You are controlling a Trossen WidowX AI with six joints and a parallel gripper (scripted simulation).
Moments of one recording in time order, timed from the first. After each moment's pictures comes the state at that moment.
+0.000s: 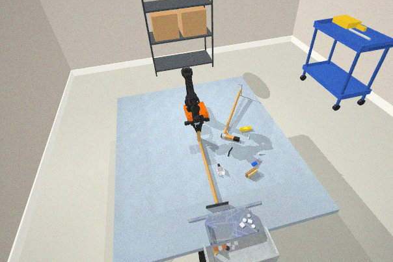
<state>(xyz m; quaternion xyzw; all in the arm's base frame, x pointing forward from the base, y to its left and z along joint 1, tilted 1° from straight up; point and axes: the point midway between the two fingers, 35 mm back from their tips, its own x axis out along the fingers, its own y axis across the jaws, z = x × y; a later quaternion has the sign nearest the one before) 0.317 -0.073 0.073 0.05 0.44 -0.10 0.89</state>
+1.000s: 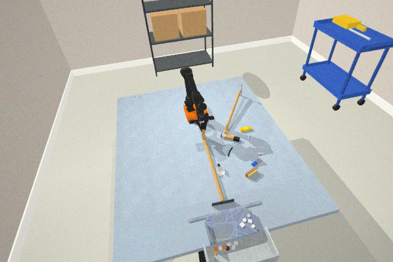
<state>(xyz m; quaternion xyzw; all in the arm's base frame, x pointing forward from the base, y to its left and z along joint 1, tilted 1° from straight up) 0.318 -0.033 0.073 0.05 0.44 -0.09 0.89</state>
